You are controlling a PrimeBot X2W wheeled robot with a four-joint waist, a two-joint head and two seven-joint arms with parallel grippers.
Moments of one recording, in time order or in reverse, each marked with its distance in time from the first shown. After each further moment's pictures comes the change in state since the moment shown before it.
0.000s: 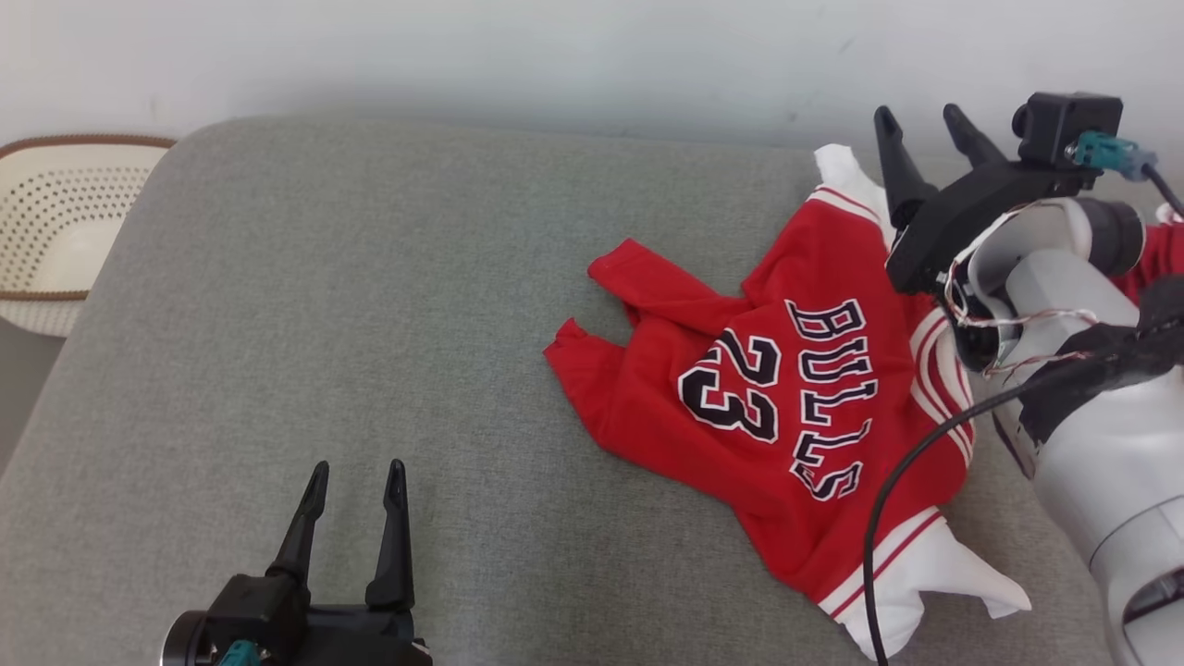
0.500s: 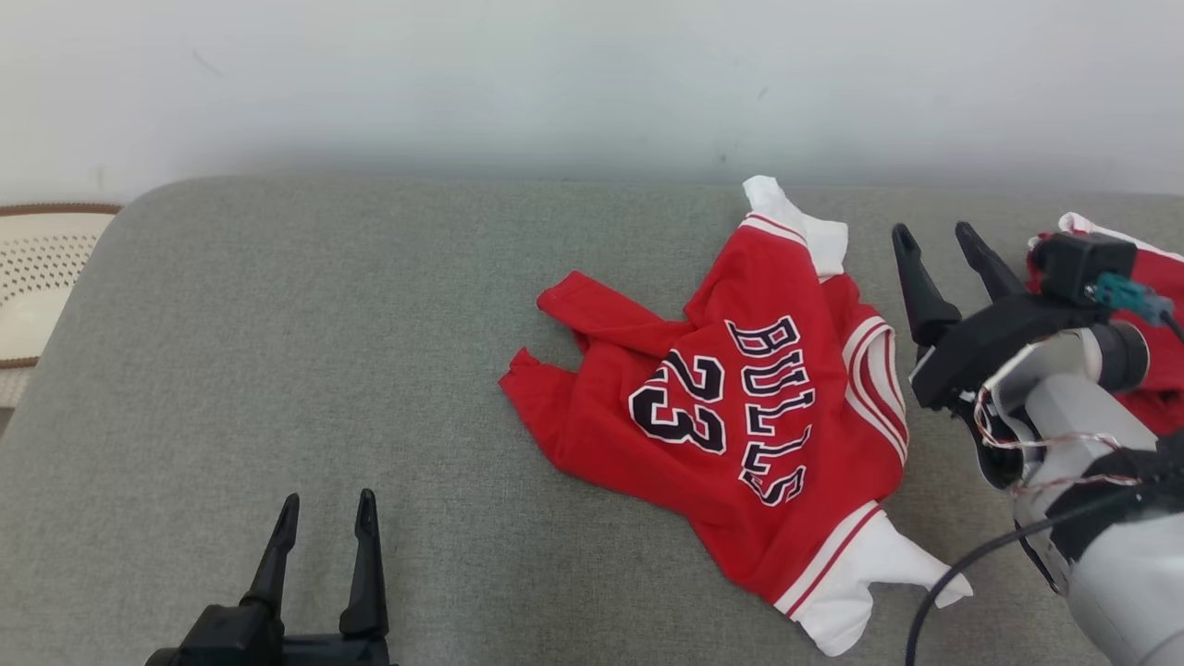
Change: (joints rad) left arm 0.054 0.000 0.056 -0.001 0.015 -0.004 0.000; right arm 0.267 -0.102 0.032 -0.218 0.099 0.000 -0.067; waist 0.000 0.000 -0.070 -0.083
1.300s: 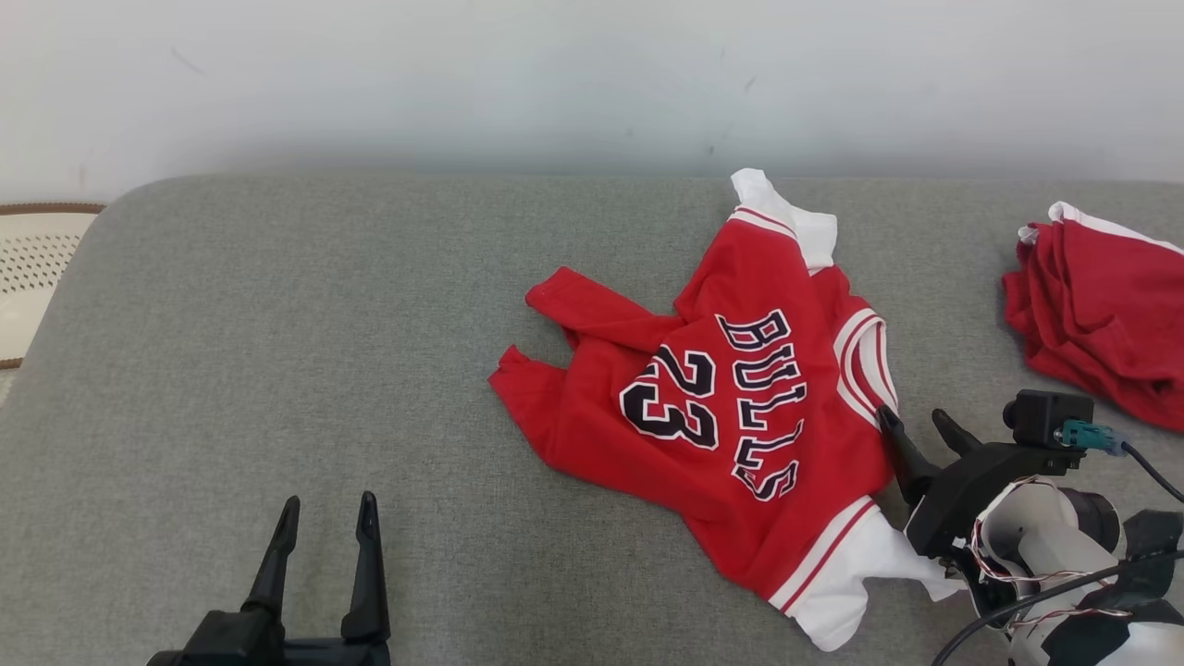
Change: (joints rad) left arm 0.019 0.000 0.002 -0.026 0.014 0.004 0.000; right arm 0.263 -0.001 -0.040 -0.054 0.071 0.000 0.142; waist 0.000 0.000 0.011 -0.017
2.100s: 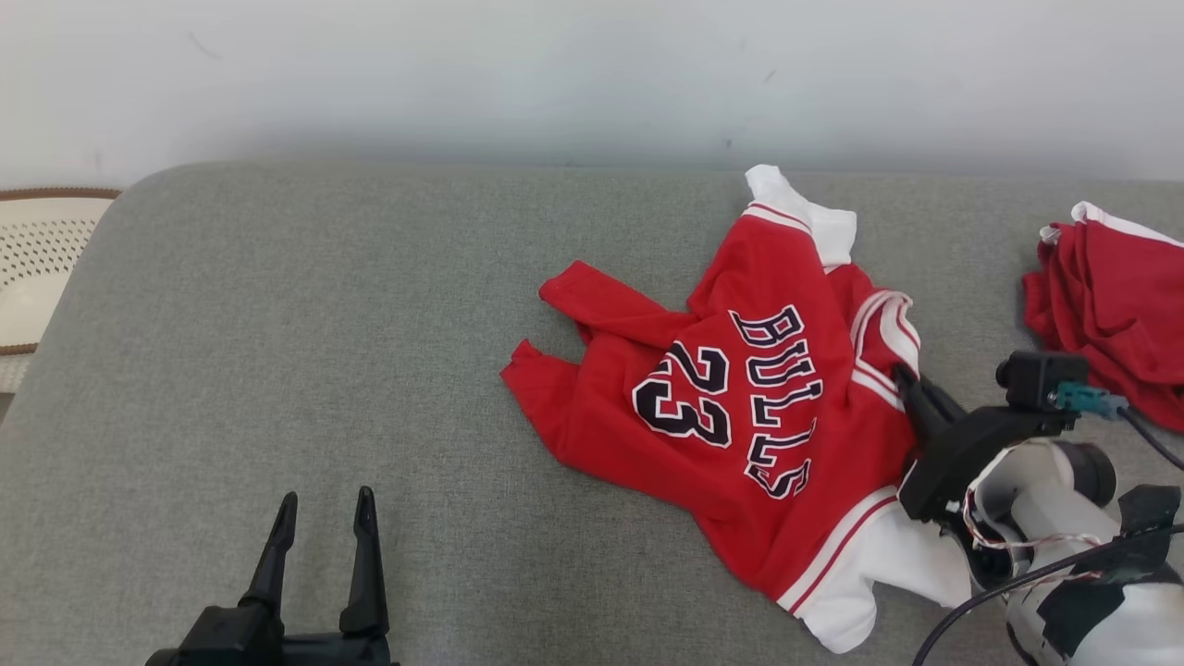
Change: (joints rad) left arm -0.013 0.000 -0.010 0.005 -0.019 0.014 0.000; right arm -0.067 -0.007 0.071 0.012 0.014 0.000 -0.030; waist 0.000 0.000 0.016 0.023
